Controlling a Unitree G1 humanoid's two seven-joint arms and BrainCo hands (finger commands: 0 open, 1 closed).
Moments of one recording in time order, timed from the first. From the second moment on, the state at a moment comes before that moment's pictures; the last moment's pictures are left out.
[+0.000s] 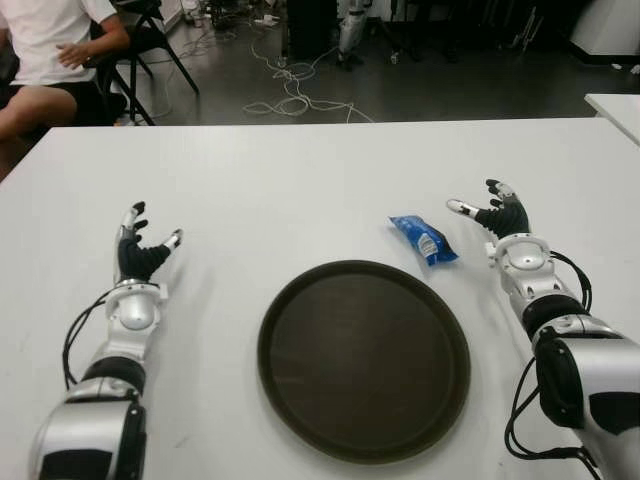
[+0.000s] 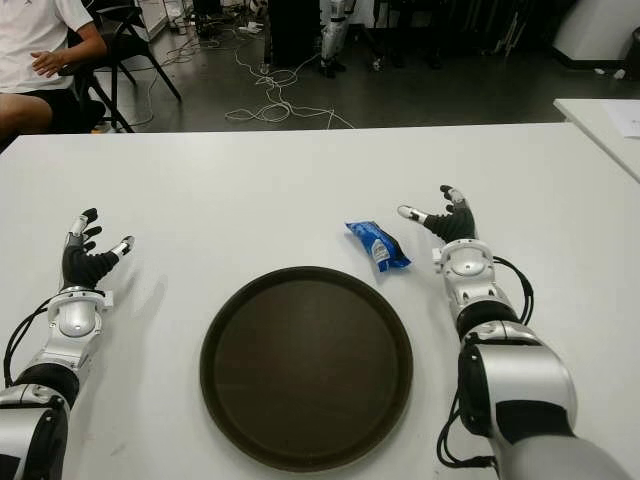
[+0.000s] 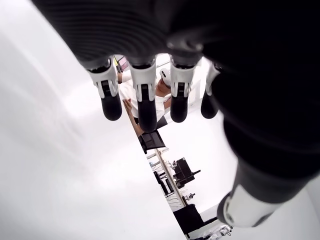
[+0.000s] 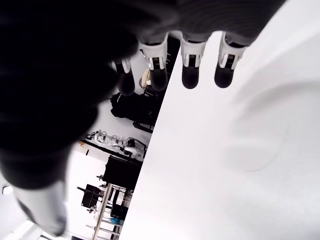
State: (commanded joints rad) left arm -0.55 0.30 0.09 1.22 0.18 -0.53 0.36; right arm -0.82 -0.25 -0.12 1.32 -0.13 -0.21 -0.13
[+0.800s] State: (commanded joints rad) left arm -0.55 0.29 0.10 1.22 0.17 -0.53 0.36; right arm -0.81 -0.24 -0.12 1.32 -0.12 -0.21 -0.14
